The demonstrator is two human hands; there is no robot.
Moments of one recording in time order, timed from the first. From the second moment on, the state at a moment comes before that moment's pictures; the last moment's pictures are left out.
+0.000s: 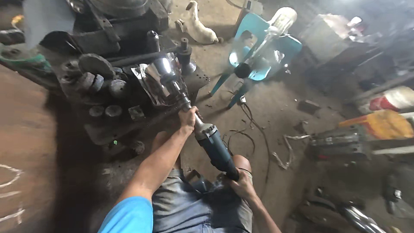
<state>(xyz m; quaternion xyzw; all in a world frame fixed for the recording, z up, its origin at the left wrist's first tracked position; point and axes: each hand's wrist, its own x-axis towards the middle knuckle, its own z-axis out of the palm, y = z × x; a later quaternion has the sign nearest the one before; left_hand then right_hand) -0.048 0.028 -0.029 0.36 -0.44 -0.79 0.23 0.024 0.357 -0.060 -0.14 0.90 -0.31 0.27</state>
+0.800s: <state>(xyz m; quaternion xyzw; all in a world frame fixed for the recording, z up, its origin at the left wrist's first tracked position) -0.018 0.022 -0.050 0.33 -0.42 -0.80 0.25 0.040 0.357 -0.057 -0.17 0.93 -0.22 0.24</state>
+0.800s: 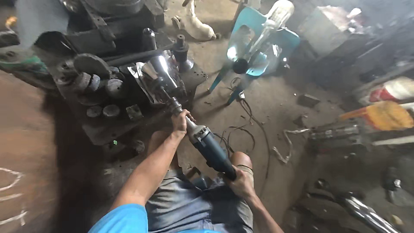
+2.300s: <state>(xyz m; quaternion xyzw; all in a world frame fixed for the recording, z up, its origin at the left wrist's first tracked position) -0.038 0.031 -0.031 0.36 -0.43 -0.79 0.22 0.029 0.362 -0.058 -0.15 0.90 -0.29 0.28</state>
